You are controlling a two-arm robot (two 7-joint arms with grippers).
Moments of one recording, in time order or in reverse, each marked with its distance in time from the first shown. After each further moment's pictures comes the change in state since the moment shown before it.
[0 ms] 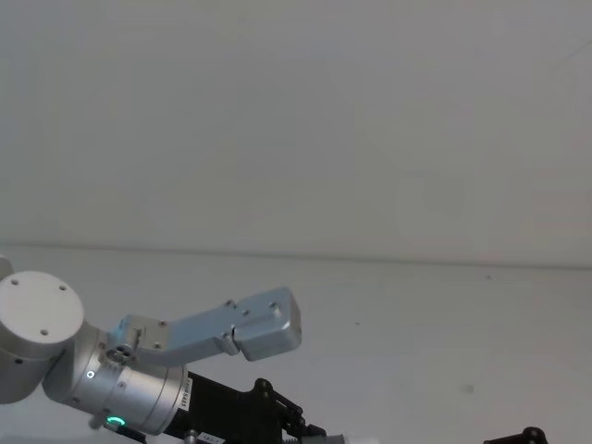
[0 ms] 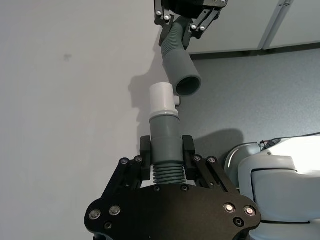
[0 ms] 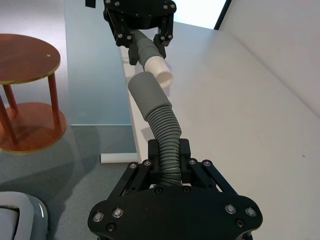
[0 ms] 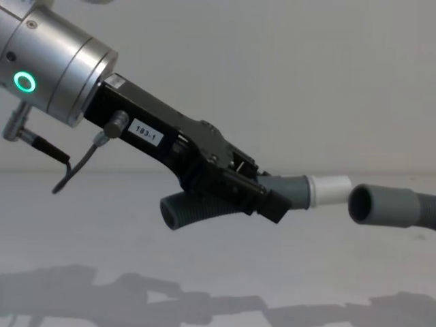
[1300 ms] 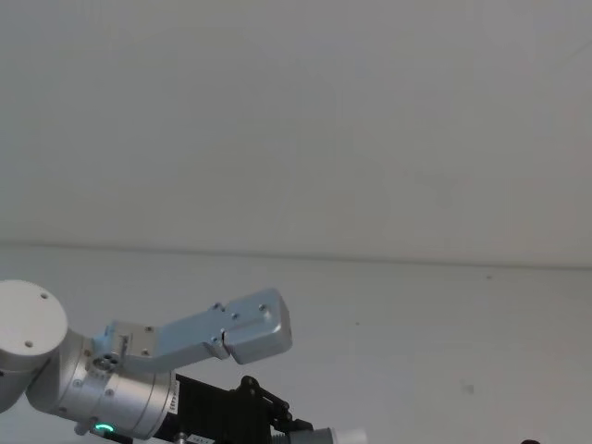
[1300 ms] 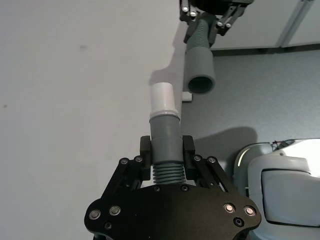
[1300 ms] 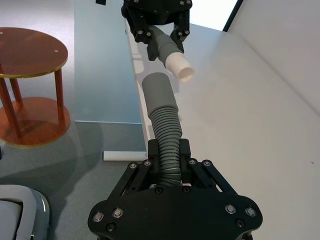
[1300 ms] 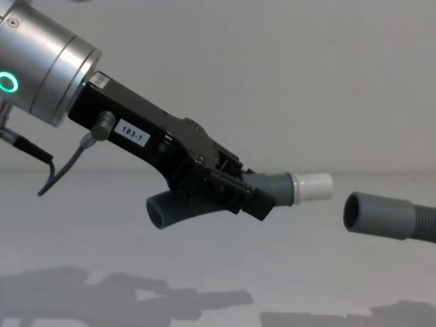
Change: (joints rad) left arm 0.047 0.036 -0.042 -0.061 0.021 0.034 0.061; right arm -0.022 0.014 -0.004 -0.027 -0.018 -0.028 0.002
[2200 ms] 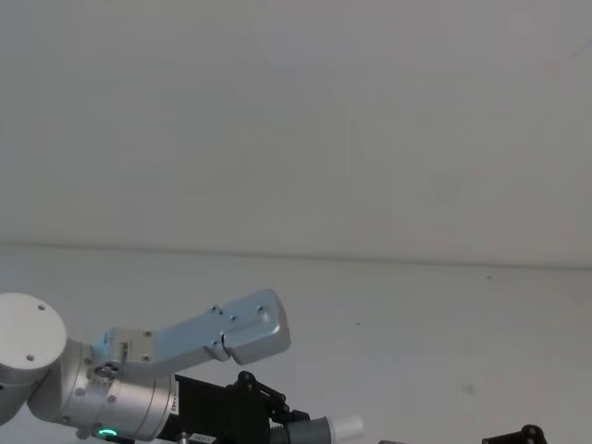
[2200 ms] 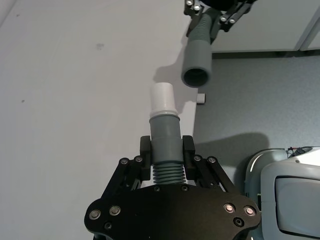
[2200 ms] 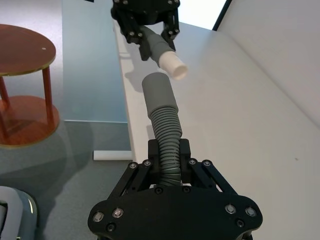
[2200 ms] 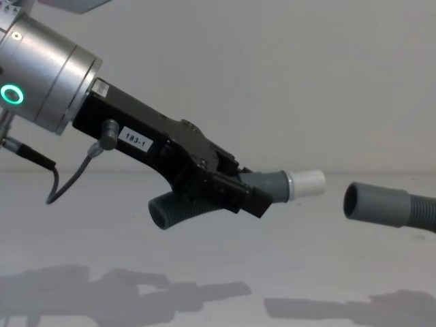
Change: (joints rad) left arm 0.046 -0.007 -0.033 -0.010 0.026 -0.006 0.067; right arm 0.034 -0.026 -0.001 0.045 -0.019 -0.013 -0.007
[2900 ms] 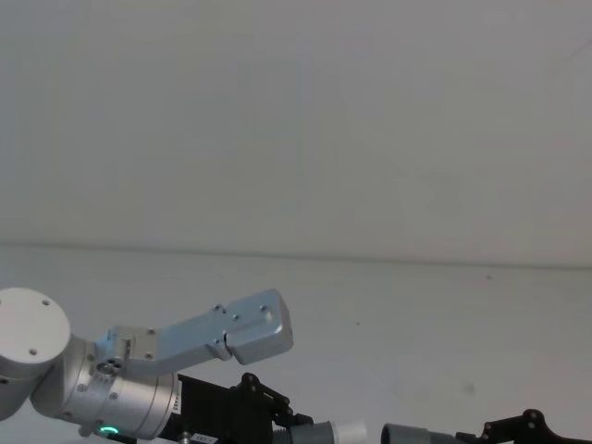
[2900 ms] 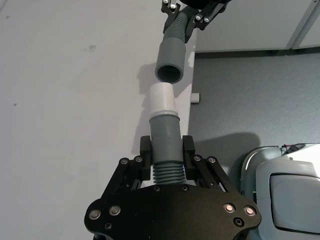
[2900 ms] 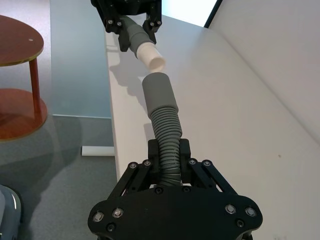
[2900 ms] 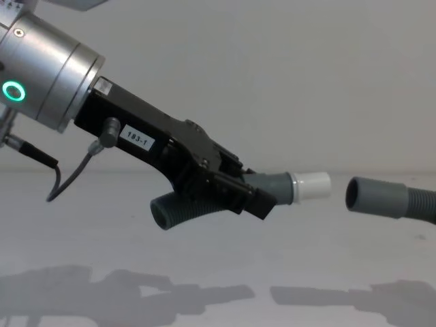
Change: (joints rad) left arm -0.009 -0.010 -0.001 0.011 0.007 0.000 -0.039; right arm 0.052 -0.027 -0.010 0.066 -0.033 -0.029 0.006
